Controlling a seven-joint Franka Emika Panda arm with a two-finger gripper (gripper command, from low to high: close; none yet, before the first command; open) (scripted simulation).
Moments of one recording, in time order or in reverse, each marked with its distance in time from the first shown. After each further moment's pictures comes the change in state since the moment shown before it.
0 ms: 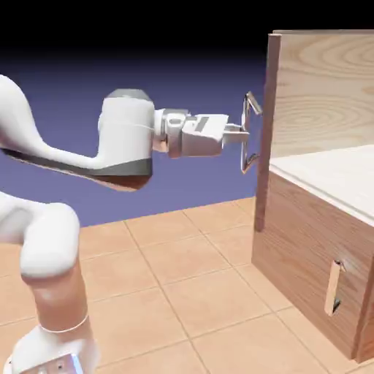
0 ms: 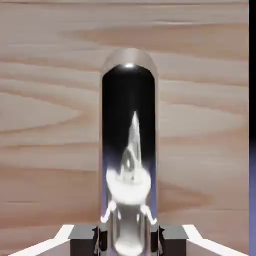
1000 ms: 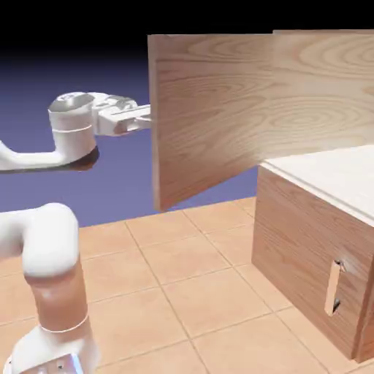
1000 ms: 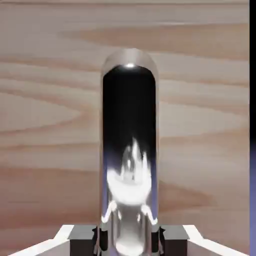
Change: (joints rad) arm 0.072 -0.270 0.873 0.051 1.189 -0.940 -0.434
